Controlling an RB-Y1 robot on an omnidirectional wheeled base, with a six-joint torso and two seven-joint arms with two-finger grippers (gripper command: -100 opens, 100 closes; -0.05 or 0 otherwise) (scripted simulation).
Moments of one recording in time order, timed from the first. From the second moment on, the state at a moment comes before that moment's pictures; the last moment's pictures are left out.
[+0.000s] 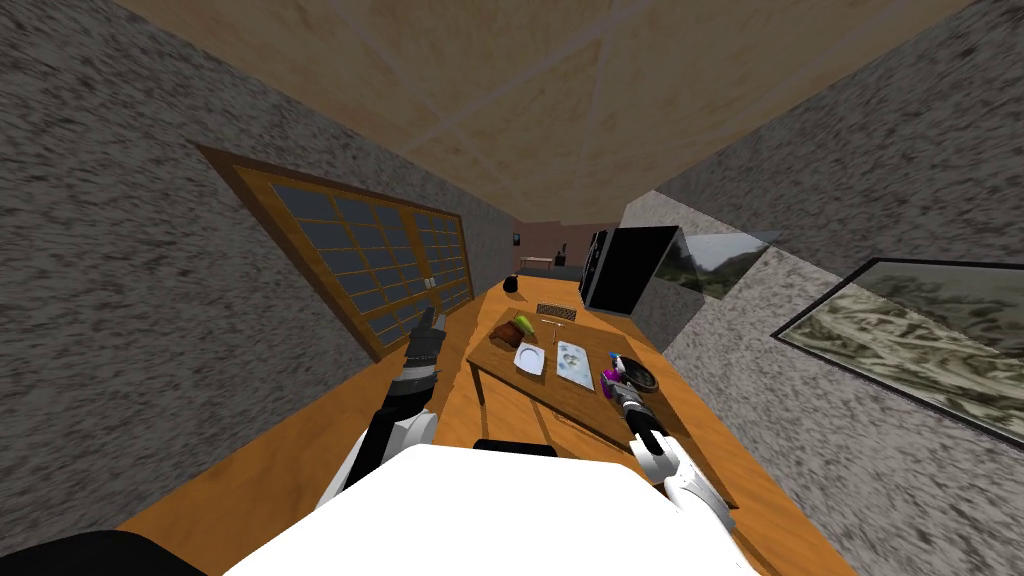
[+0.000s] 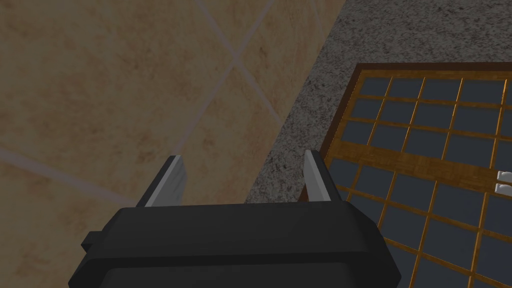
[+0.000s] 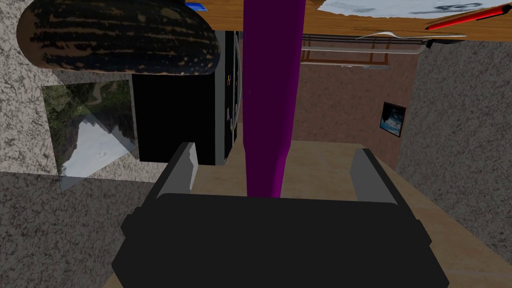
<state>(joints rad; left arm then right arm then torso) 0.54 0.03 -0.07 -2.34 0.02 -0.40 -0.15 0.02 -0.26 -0.45 -0.94 0.65 -0.29 0.76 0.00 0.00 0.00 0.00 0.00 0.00</state>
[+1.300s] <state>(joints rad) 0.54 0.03 -0.07 -2.34 0.02 -0.40 -0.15 -0.04 -0.16 -0.79 -0.93 1.03 -0.36 0.59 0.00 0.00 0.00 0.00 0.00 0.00</state>
